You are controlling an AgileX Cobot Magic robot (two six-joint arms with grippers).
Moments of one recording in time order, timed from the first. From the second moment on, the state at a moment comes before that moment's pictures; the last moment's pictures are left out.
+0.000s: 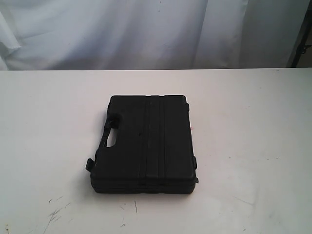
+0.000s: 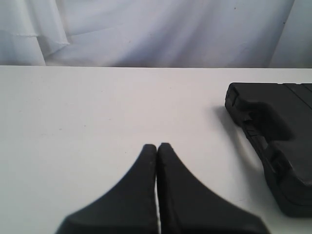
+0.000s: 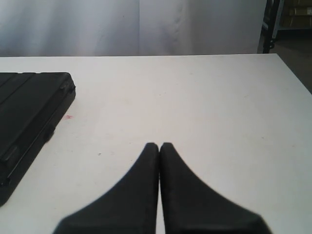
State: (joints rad) left arm -0.06 0.00 0.00 -0.07 0.32 0.04; right arm 0.13 0.01 0.00 0.12 0.35 -0.10
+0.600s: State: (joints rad) left arm -0.06 0.00 0.00 0.01 -0.01 0.04; right arm 0.13 0.01 0.00 0.12 0.35 -0.10
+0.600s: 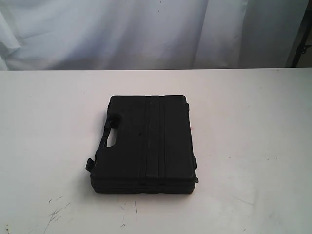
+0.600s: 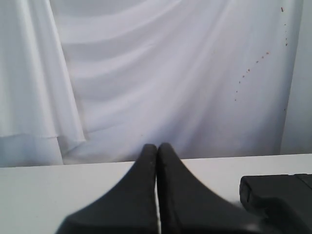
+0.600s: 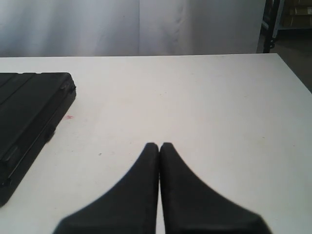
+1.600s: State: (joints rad) left arm -0.06 0.54 -0.54 -0.09 0.42 -0.06; right arm 0.13 0.01 0.00 0.12 0.35 -0.10
